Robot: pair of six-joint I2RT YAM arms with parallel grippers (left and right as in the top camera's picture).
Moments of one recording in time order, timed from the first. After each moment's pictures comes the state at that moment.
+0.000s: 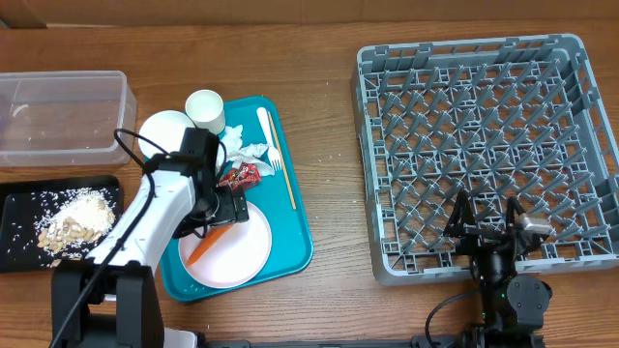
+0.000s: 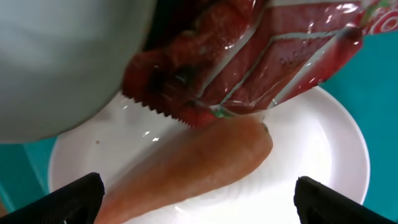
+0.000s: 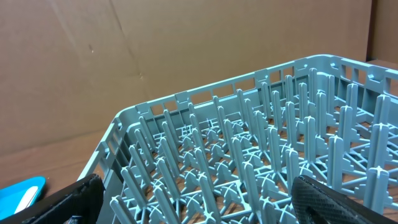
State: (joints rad) left arm -0.11 1.60 0.96 -0.93 0.01 -0.37; right arm -0.07 0.01 0.02 -0.04 -0.03 0.25
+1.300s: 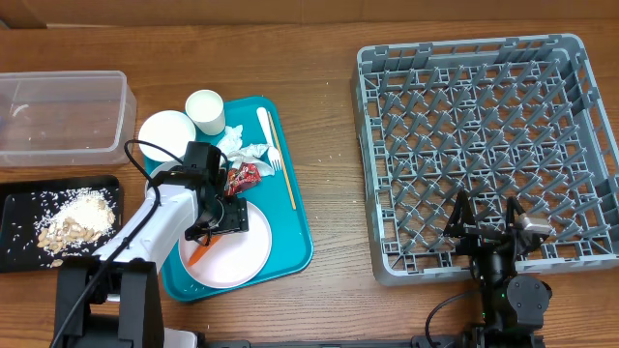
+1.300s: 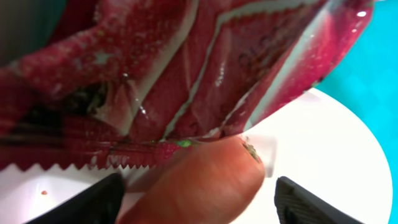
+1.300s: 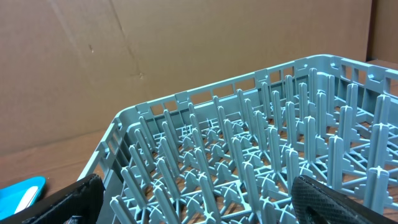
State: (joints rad) left arm -0.11 1.60 0.84 -0.75 0.08 -0.25; right arm -0.07 0.01 0.02 -0.04 -0.03 0.25
